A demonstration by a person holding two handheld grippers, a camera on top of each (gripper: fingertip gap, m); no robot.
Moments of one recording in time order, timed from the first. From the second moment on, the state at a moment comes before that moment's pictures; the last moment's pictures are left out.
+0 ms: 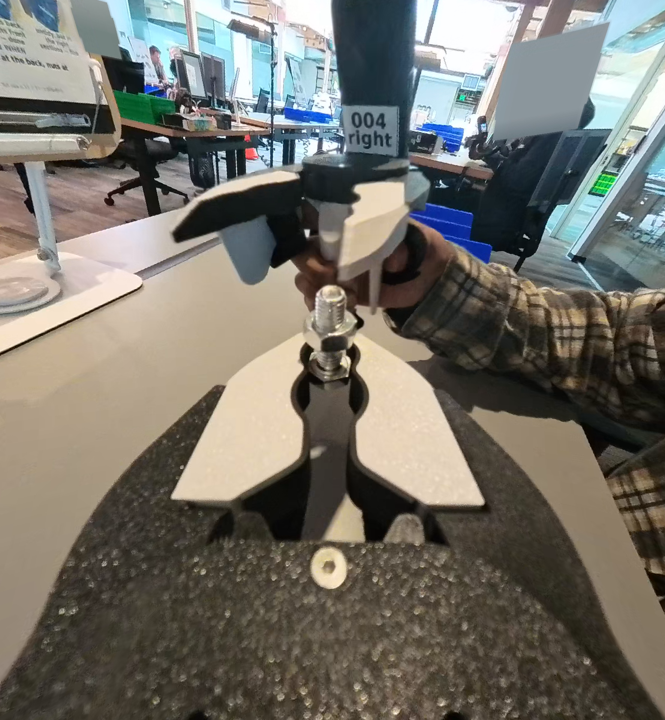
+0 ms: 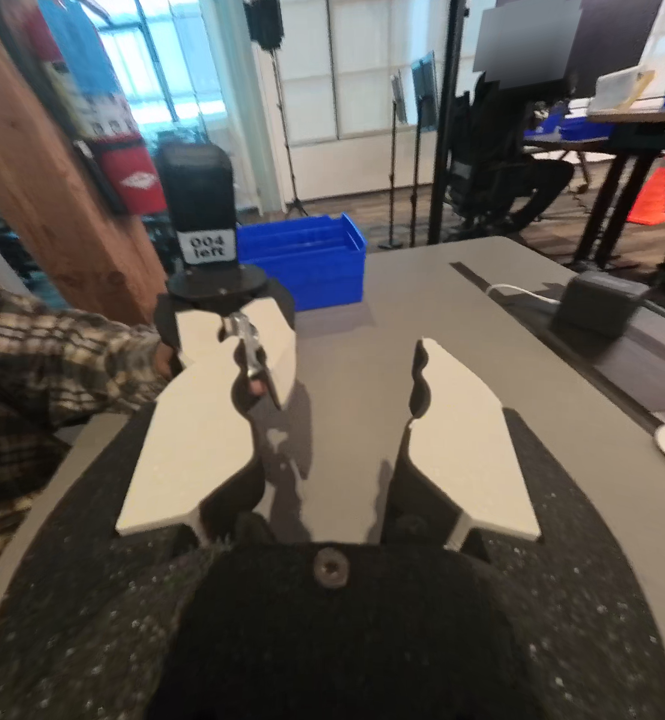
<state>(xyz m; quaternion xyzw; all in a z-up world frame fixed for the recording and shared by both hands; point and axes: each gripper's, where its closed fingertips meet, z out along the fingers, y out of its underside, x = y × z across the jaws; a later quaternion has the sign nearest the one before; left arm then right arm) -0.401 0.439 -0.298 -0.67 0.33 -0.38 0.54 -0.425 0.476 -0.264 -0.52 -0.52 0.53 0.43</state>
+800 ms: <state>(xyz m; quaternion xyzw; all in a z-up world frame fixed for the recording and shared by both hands) -0.401 0.439 -0.296 -0.67 0.33 -0.39 0.55 -0.438 0.463 -0.260 -0.53 -0.53 0.50 0.44</state>
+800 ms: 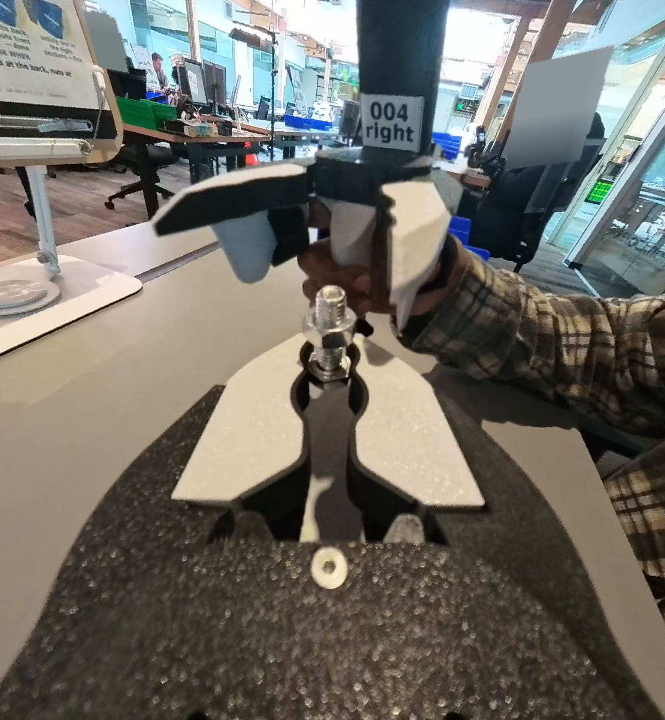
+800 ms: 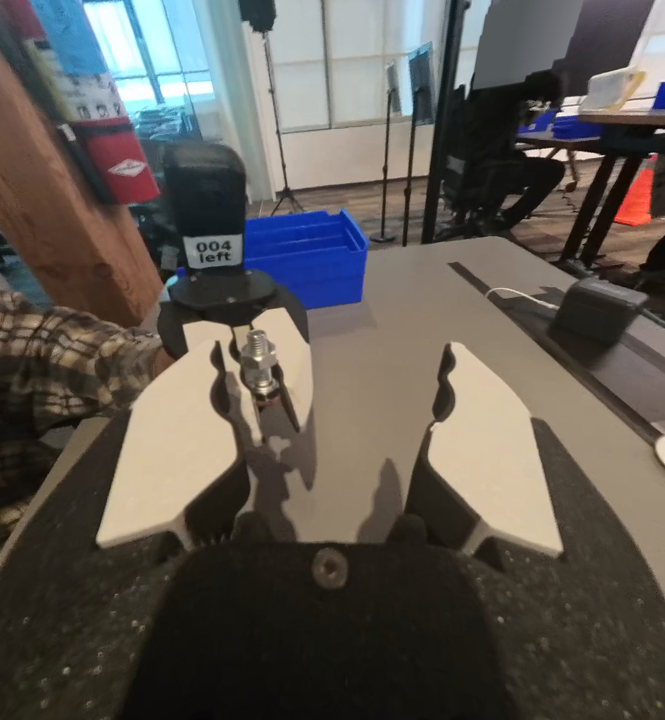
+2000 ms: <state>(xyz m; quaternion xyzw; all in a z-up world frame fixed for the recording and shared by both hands) -0.402 0.437 -0.293 -0.66 0.34 -0.38 0.55 -0.424 0.490 -0.262 -0.55 -0.51 0.46 0.47</state>
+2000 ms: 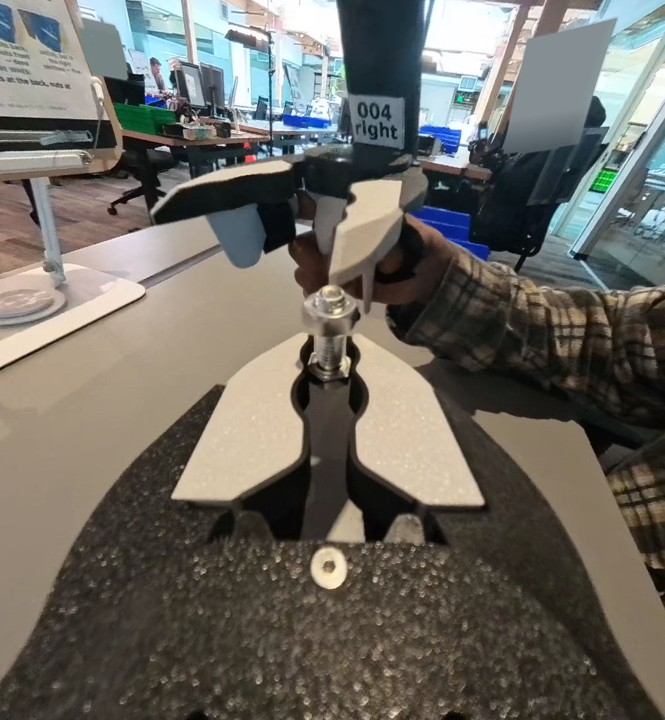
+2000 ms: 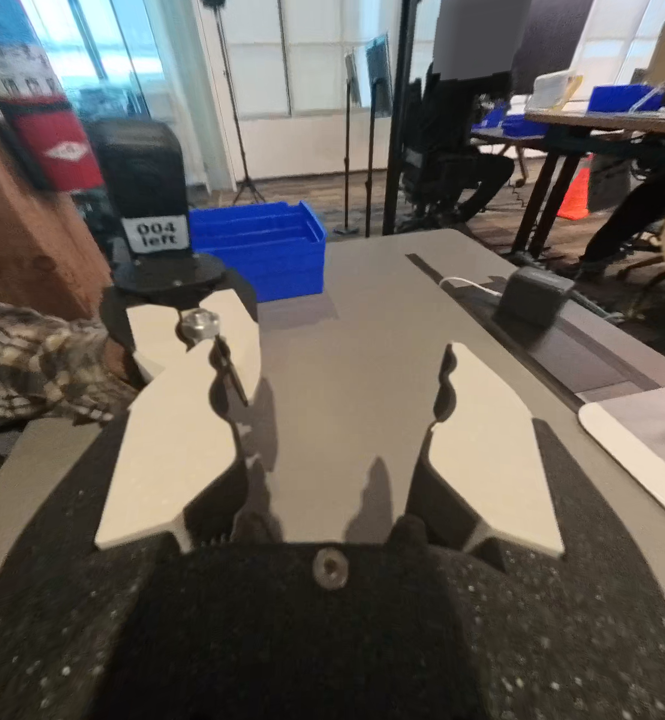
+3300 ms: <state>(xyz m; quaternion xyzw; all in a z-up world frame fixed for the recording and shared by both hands) -0.397 0.434 -0.297 -0.66 0.35 -0.37 0.55 -0.435 0.468 -0.260 -0.53 -0.55 0.47 0.45</state>
